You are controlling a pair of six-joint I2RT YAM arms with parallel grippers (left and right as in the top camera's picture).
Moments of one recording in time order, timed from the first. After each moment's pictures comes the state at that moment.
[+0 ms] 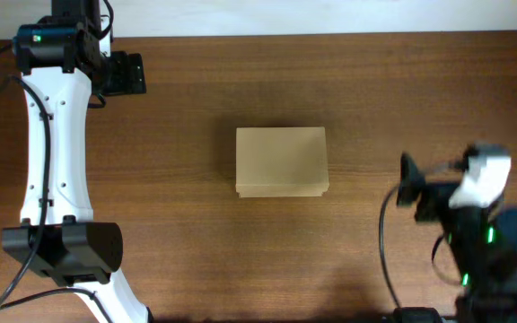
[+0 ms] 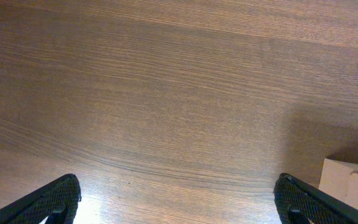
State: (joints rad) left arm 0.04 1.96 2.22 -1.39 -0.13 -0.08; right arm -0.02 0.54 0.84 -0.55 -0.06 0.03
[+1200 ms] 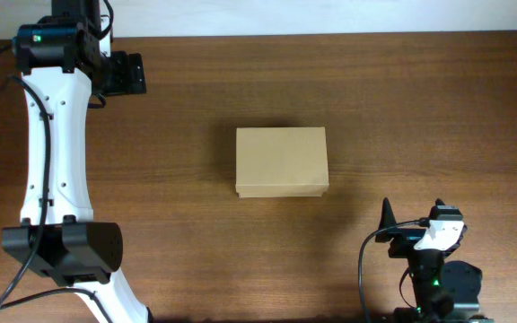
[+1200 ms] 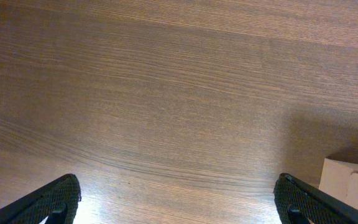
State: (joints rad) left arm 0.04 1.96 2.22 -1.39 -0.13 -0.08; right arm -0.05 0.02 0.19 -0.38 -0.02 0.03
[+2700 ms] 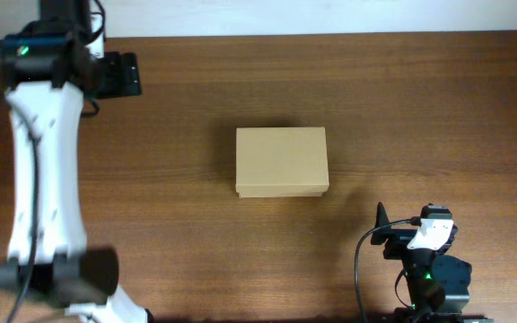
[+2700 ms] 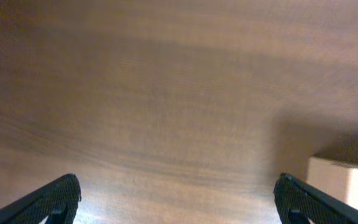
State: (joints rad) left arm 0.04 1.78 2.14 -1.35 -0.13 -0.08; right arm -0.05 0.02 0.12 -0.38 -0.02 0.03
